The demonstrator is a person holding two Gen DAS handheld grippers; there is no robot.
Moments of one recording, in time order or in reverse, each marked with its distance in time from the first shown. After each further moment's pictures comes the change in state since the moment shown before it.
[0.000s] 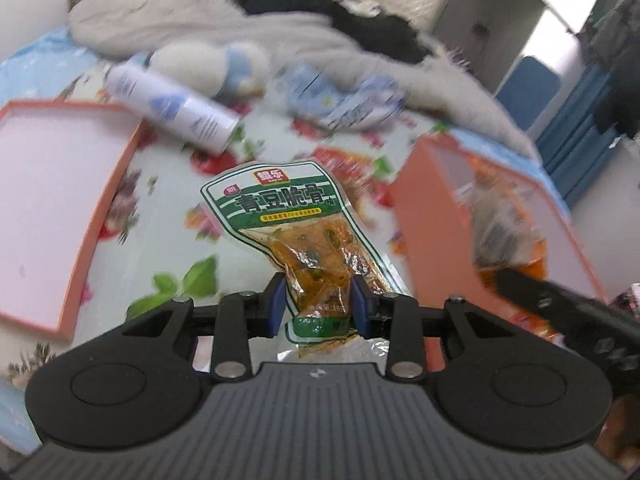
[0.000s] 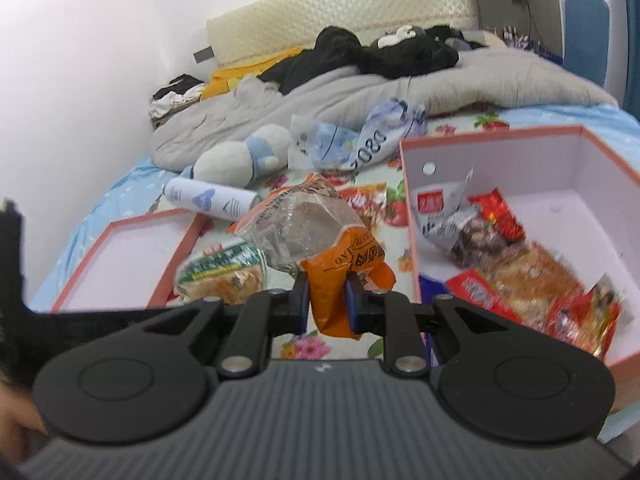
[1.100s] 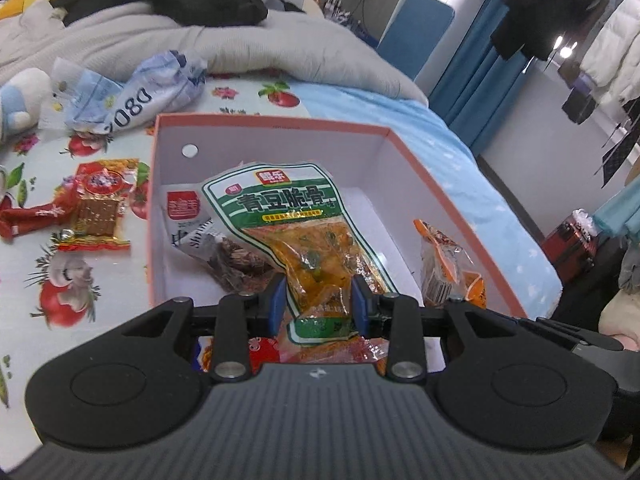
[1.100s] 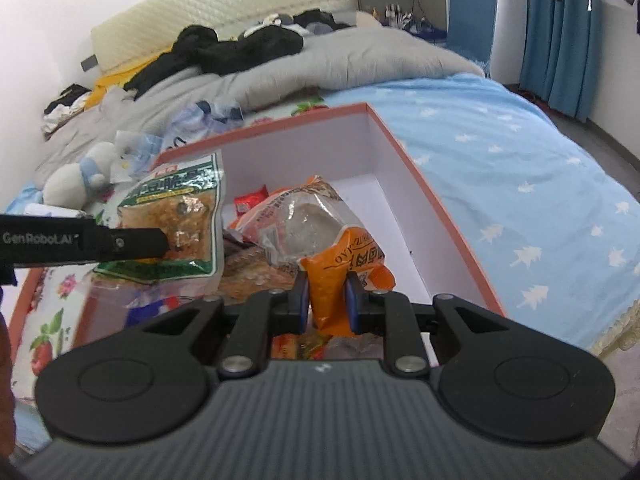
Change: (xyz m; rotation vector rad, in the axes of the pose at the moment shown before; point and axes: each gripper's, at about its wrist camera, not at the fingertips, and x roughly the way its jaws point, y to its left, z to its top) left arm 0.114 -0.240 0.005 0.217 0.115 -0.209; right arm -0.012 -0.214 0.003 0.118 0.083 -0.267
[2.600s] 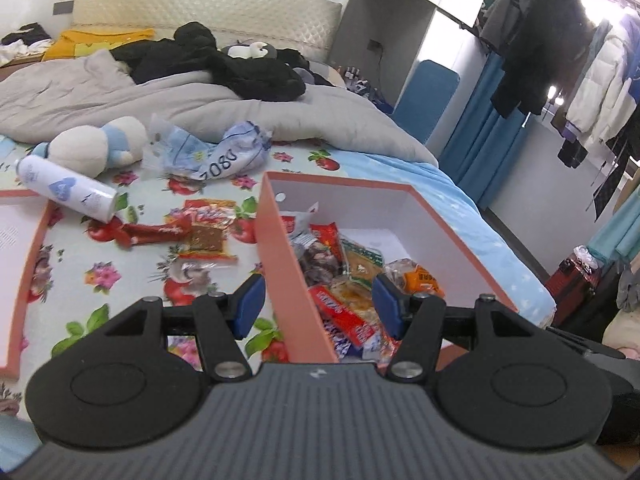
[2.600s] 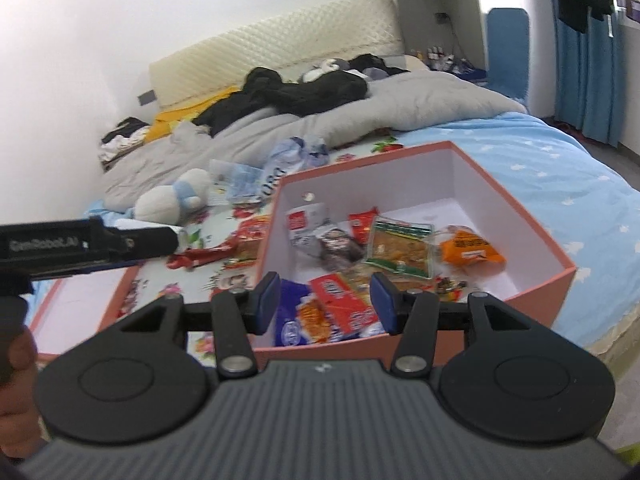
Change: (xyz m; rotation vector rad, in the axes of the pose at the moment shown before) left arm -0.201 0.066 -0.074 -0.006 -0.220 0.042; right arm -0.119 0.098 -0.050 -0.008 -0.168 0.150
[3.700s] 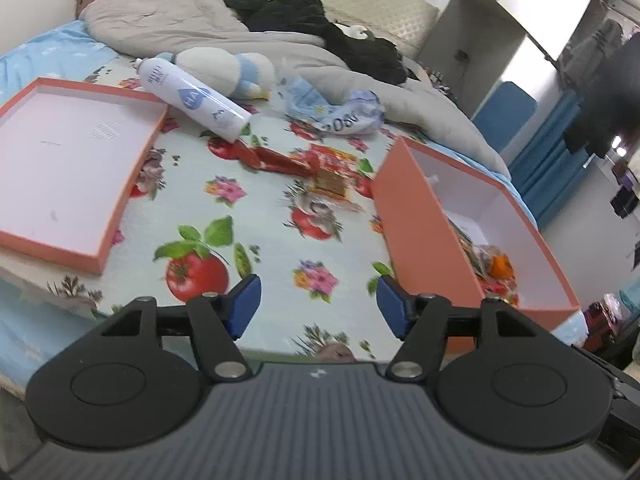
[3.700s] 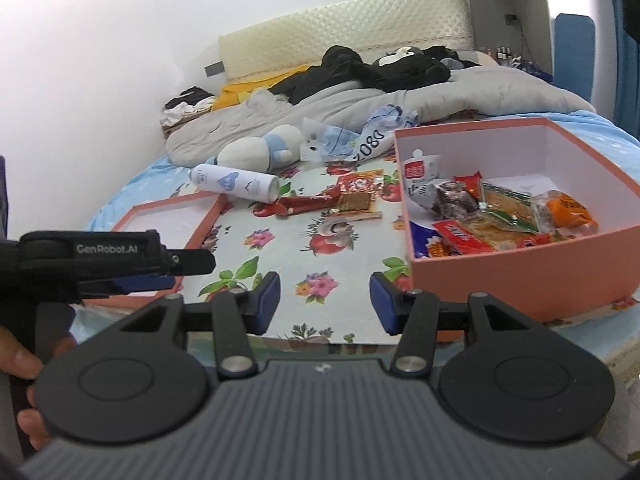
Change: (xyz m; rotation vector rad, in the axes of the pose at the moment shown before) left arm -0.035 0.134 -0.076 -0.236 0.035 0.141; right arm 0.007 0.102 -0.069 -0.106 0.033 0.144
